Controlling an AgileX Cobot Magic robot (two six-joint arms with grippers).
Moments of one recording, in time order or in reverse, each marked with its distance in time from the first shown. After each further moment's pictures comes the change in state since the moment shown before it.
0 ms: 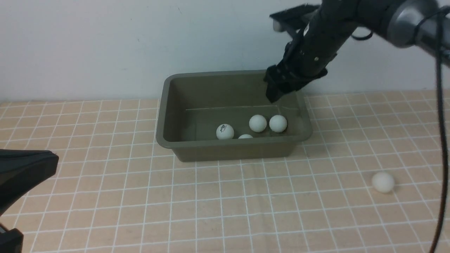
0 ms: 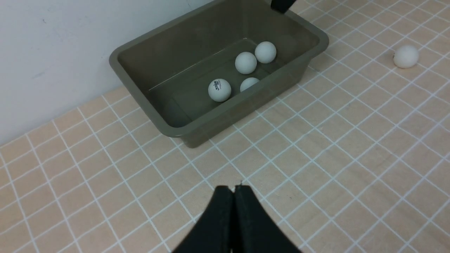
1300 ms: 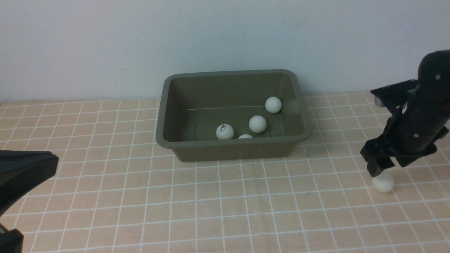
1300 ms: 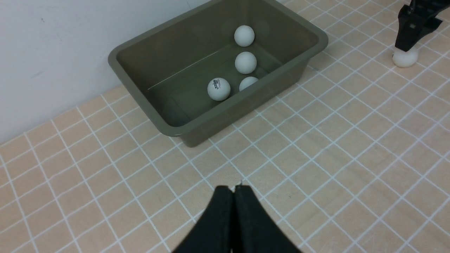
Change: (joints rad) right arm -0.244 -0.221 0.807 -0.164 -0.252 0.100; left arm 0.000 0.000 0.000 0.000 0.003 0.000
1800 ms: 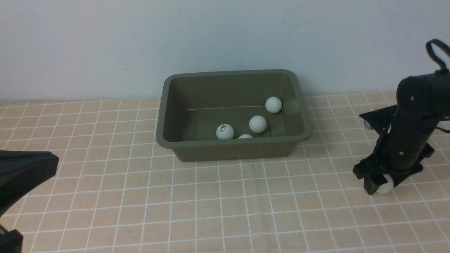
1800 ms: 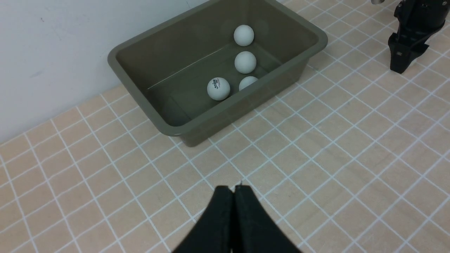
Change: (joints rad) right arm 0.000 0.121 -0.010 -0.012 -0.007 0.008; left arm 0.000 0.000 0.000 0.000 0.002 0.000
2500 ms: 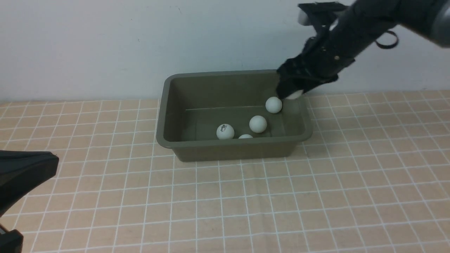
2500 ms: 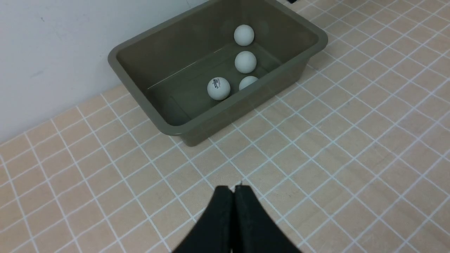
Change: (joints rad) right arm 0.224 0.072 -0.642 0.357 0.149 -0.125; left arm 0.000 0.000 0.000 0.000 0.000 0.000
